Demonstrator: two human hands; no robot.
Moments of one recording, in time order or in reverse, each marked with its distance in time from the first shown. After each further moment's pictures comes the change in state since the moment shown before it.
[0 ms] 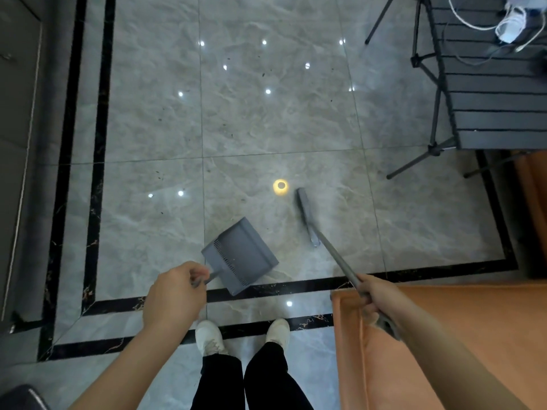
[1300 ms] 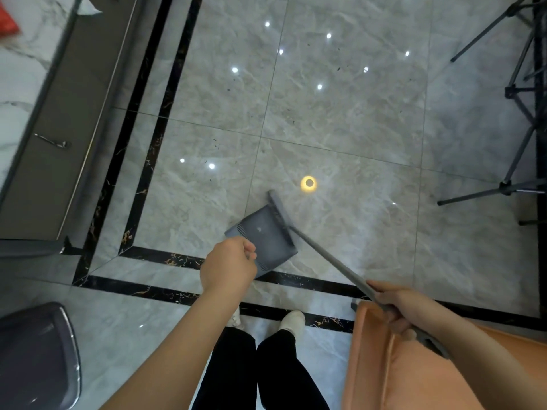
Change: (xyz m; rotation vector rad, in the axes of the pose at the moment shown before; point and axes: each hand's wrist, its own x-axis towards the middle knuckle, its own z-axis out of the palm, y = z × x) left_hand 0.020 -0.062 -0.016 -0.104 -0.004 -0.103; right_hand -0.054 -0.012 0.091 -0.475 -0.122 -0.031
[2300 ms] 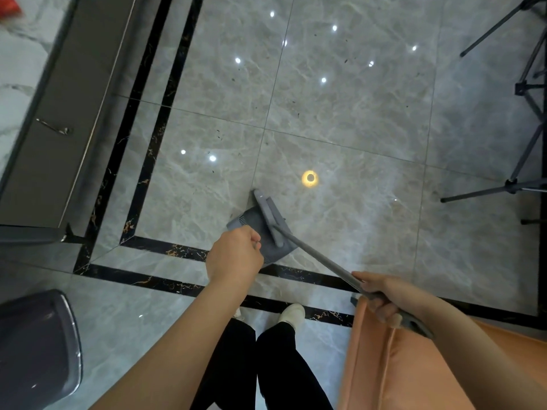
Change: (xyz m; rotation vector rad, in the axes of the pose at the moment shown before) left_hand 0.004 -0.004 0.005 0.031 0.040 0.033; right_hand 0.017 -0.008 0.014 0.070 -0.193 0.128
